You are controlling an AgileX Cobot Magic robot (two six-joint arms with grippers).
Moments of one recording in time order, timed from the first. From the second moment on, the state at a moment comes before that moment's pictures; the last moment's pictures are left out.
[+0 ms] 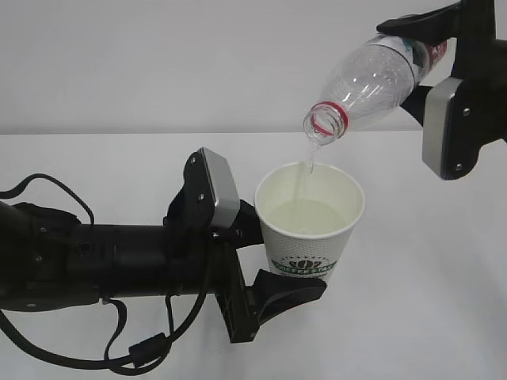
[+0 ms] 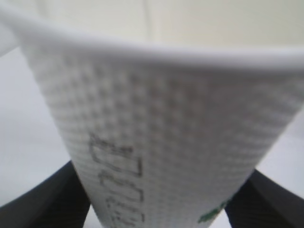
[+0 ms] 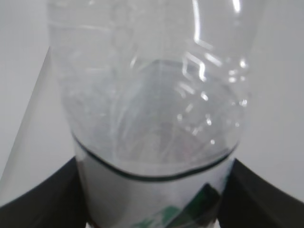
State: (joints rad) left arm -0.67 1.88 -0.71 0.82 -0.93 -0.39; right arm 0.08 1.42 -0.77 -0.97 -0.64 -0.93
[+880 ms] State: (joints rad) left arm -0.67 1.88 -0.71 0.82 -0.93 -0.39; right arm 0.08 1.42 -0.77 -0.95 -0.65 -0.96
